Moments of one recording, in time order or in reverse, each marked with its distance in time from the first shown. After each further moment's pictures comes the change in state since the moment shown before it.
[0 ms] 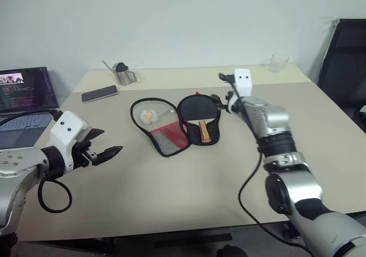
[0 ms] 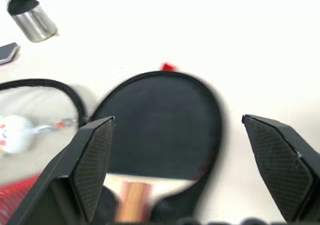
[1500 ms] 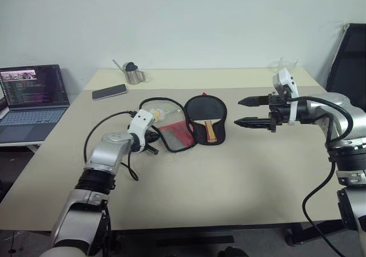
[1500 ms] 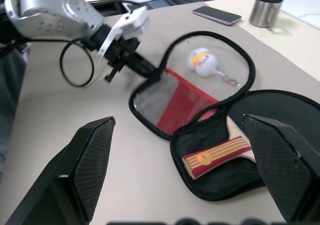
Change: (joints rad) left arm -0.634 -0.493 -0.519 0.703 0.309 -0.068 0.147; right arm 0.194 -0.524 0.181 -0.280 0.170 -0.206 1.037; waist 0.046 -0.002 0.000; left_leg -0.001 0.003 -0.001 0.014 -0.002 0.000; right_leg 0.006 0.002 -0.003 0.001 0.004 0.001
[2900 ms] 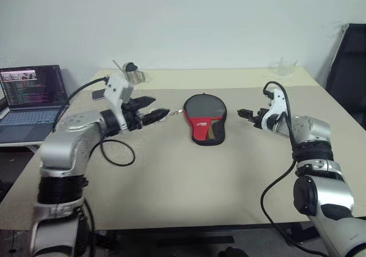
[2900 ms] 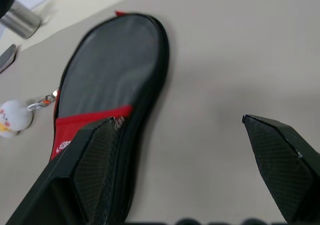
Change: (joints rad) left arm 0.132 0.235 0.315 -0.511 -0.384 0.143 -0.206; right arm -0.128 0.368 -0.429 0.498 0.034 0.327 -1.000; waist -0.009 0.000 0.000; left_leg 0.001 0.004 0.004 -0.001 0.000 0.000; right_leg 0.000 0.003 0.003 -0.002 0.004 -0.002
